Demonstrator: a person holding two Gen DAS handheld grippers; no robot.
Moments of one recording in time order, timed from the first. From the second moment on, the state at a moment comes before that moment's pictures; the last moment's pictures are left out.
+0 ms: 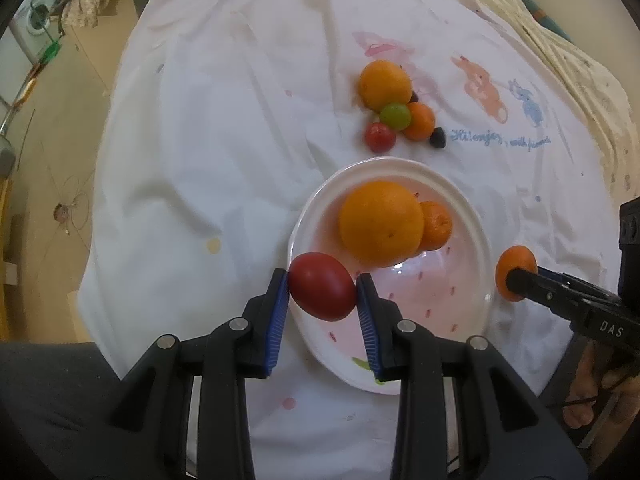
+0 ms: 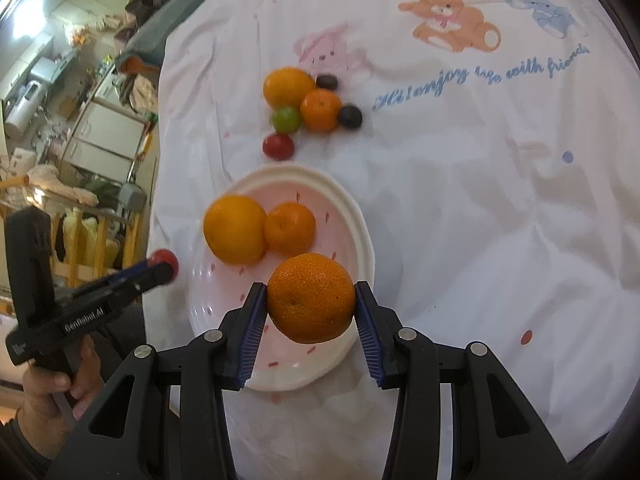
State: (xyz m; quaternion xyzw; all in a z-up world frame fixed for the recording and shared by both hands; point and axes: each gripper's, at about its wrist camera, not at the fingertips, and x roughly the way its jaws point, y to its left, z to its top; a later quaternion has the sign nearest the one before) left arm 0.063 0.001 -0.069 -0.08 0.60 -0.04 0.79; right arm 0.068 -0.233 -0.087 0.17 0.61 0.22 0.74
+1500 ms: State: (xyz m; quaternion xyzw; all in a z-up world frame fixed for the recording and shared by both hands) left arm 0.074 -0.023 -0.108 -0.06 0.63 -0.06 0.77; right arm 0.091 -0.213 -0.109 0.16 0.62 0.22 0.74
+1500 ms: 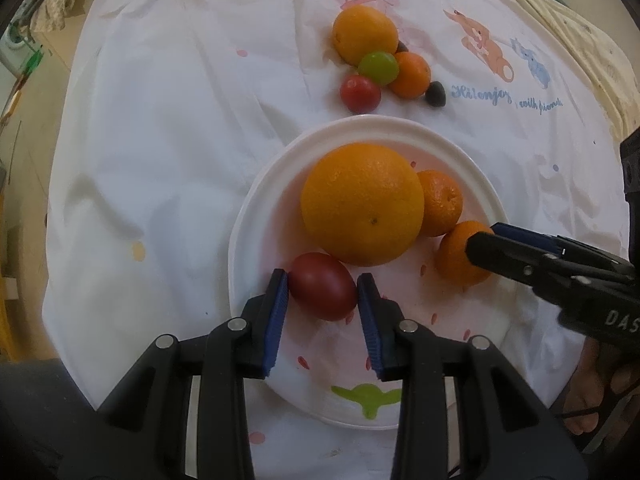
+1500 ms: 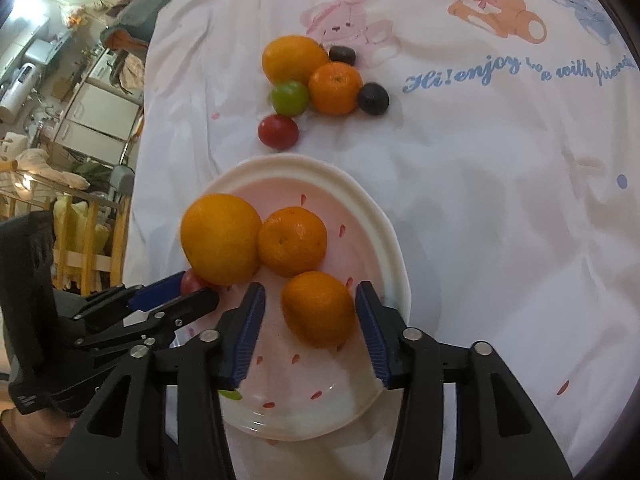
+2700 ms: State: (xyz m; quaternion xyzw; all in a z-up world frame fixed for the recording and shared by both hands) left arm 0.090 -0.005 -0.011 -0.05 0.52 -0.03 0.85; right arm 0.103 -0.273 -0.015 0.21 0.52 0.17 0.81
